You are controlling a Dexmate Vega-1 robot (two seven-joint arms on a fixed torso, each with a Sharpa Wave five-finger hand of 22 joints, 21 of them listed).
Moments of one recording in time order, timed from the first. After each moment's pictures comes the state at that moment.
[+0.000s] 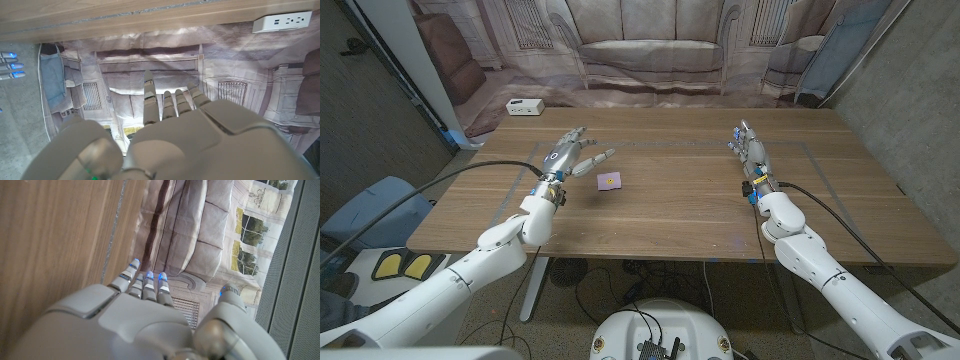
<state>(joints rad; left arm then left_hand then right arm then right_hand) 1.00 0.80 0.48 -1.72 0.53 0.07 0.56 0.21 -0.03 -0.02 0.09 0.26 0.60 0.09 0.22 0.18 0.09 0.07 0.19 0.20 0.02 0.08 0.17 0.18 0.01 0.12 0.20 0.18 -0.99 -0.48 -0.36 -1.49 0.55 0.35 -0.18 0.18 0.02 0.22 -0.13 0.19 0.17 0.10 0.20 0.19 0.11 0.14 0.22 0.20 -0.01 0.07 0.22 0.21 0.20 -0.01 0.21 0.17</state>
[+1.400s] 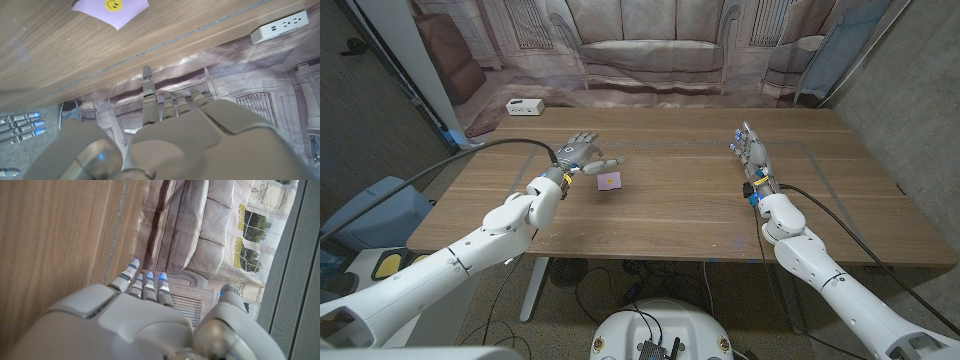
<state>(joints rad) 0.89 0.90 0.60 -1.89 0.64 0.36 0.16 0.17 -0.03 -0.06 0.11 0.27 0.66 0.09 0.21 0.18 0.06 0.05 0.20 0.20 -0.03 0.08 0.18 0.18 -0.08 0.16 0.19 0.18 -0.99 -0.47 -0.35 -1.47 0.56 0.36 -0.18 0.18 0.02 0.21 -0.12 0.19 0.18 0.09 0.20 0.19 0.12 0.15 0.22 0.20 0.00 0.08 0.22 0.21 0.20 -0.01 0.21 0.17</state>
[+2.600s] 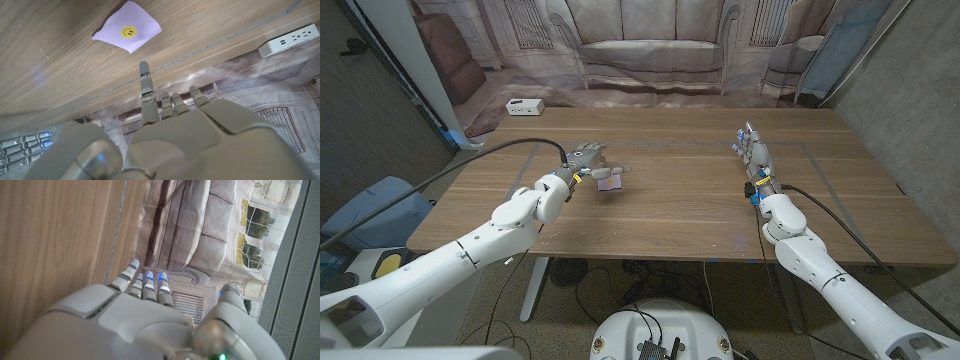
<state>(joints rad) 0.84 0.88 0.66 -1.88 0.67 0.38 0.04 0.16 -0.02 -0.08 0.12 0.29 0.76 0.08 0.22 0.18 0.09 0.00 0.22 0.20 -0.01 0.00 0.19 0.18 -0.06 0.14 0.20 0.18 -0.99 -0.47 -0.35 -1.47 0.57 0.36 -0.19 0.18 0.02 0.21 -0.13 0.19 0.19 0.09 0.20 0.19 0.12 0.14 0.22 0.20 0.00 0.08 0.22 0.21 0.20 0.00 0.20 0.17</state>
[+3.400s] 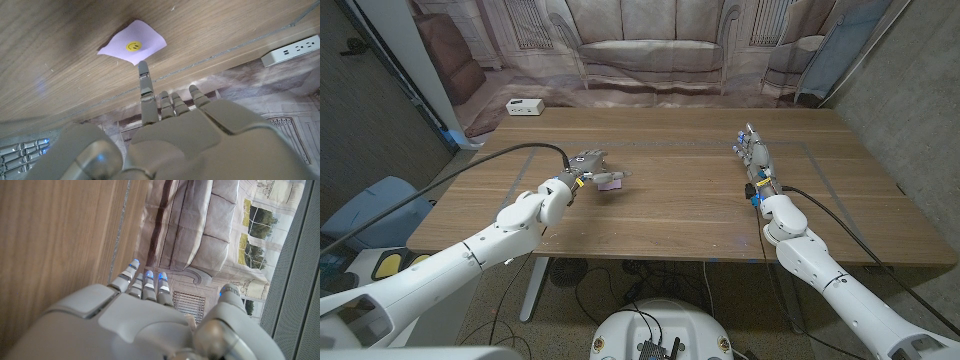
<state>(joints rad) 0.82 0.86 0.69 -1.83 0.66 0.37 0.04 0.16 -0.01 -0.08 0.12 0.29 0.77 0.07 0.22 0.18 0.10 -0.01 0.22 0.20 -0.01 0.00 0.19 0.18 -0.05 0.13 0.20 0.18 -1.00 -0.48 -0.34 -1.47 0.57 0.35 -0.19 0.18 0.02 0.21 -0.13 0.19 0.19 0.09 0.20 0.19 0.13 0.15 0.22 0.20 0.00 0.08 0.22 0.21 0.20 0.00 0.20 0.17</state>
